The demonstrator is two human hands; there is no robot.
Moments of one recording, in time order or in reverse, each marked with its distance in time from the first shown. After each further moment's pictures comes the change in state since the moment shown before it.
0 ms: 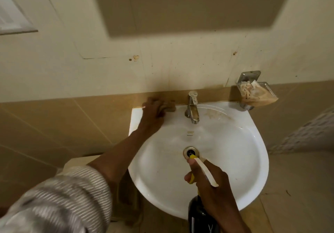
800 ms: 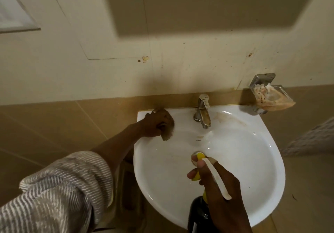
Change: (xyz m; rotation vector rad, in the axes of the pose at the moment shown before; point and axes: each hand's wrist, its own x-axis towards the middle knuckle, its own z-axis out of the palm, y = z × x) left_hand 0.024 -0.054 -0.018 0.195 -0.590 0.245; right_hand 0.004 -0.024 0.031 0.191 0.079 -0.116
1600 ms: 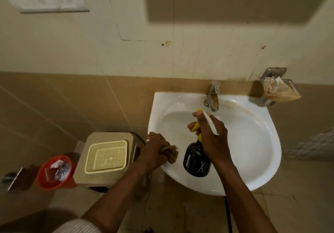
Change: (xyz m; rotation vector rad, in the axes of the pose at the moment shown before) left_hand -0.164 0.093 0.089 -0.197 0.242 -0.328; right_hand 0.030 -0.013 0.013 -0.138 -0.050 -0.169
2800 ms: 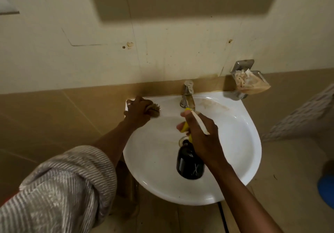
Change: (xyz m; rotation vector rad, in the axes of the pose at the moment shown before) left_hand 0.173 -0.006 -0.038 0.314 0.119 0.012; right_hand 0.025 0.007 -0.022 -0.035 0.061 0.017
